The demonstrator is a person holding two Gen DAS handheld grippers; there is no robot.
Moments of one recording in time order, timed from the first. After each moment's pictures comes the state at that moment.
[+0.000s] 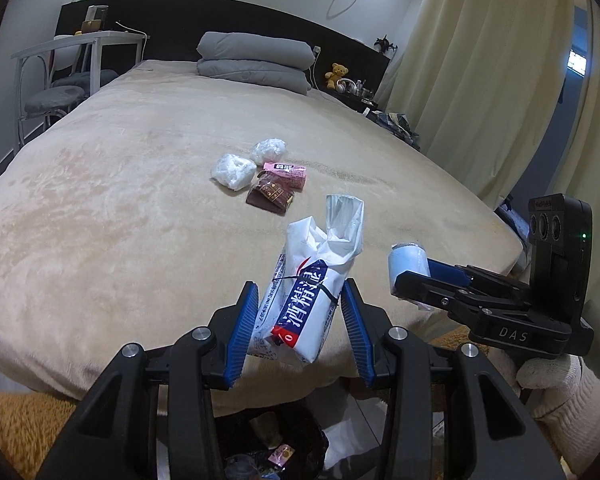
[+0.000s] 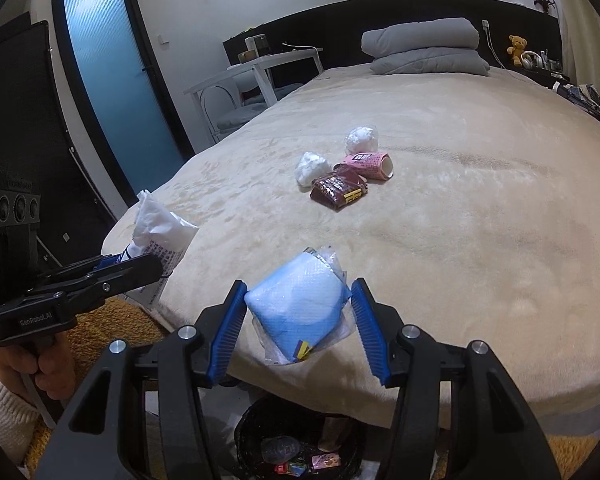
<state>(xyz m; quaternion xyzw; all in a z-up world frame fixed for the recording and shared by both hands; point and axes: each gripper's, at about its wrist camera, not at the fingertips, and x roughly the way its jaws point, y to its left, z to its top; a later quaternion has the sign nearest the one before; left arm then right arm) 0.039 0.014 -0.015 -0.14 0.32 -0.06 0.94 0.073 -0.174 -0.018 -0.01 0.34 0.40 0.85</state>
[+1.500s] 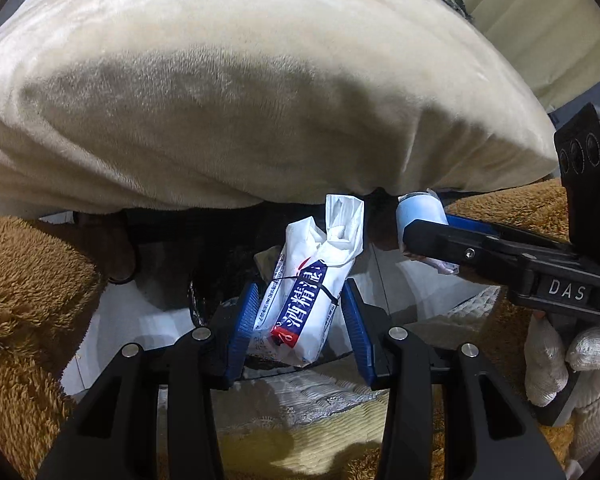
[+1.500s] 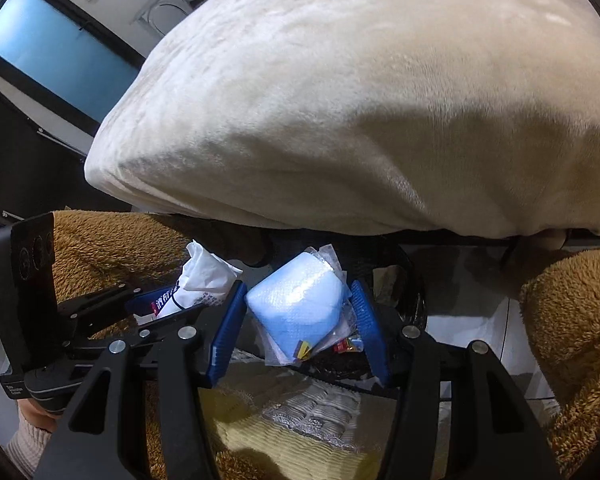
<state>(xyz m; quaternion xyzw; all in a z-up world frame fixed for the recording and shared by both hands) 0.010 -0.022 -0.150 -0.16 0.57 -0.02 0.80 0.037 -0.165 -0.142 0.03 0.59 0.34 0.73</state>
